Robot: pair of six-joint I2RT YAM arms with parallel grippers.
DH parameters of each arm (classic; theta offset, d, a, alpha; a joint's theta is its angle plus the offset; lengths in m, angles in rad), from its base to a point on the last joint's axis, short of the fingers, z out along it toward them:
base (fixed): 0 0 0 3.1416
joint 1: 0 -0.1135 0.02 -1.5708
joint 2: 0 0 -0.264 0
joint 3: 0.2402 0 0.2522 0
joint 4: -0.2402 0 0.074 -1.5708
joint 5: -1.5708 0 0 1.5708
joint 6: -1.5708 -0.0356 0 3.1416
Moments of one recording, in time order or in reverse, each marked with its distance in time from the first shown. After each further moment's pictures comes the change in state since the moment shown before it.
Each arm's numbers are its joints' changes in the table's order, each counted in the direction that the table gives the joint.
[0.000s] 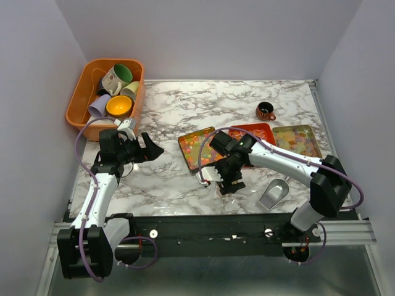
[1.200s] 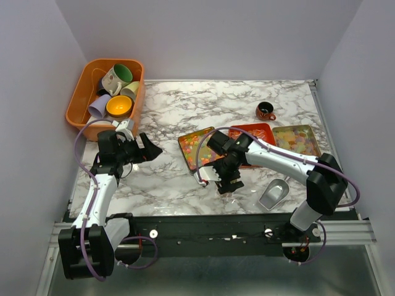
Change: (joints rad) left arm -0.027 0.000 -0.021 0.023 -0.007 0.010; right arm -0.007 -0.032 0.032 -0.008 -0.020 0.001
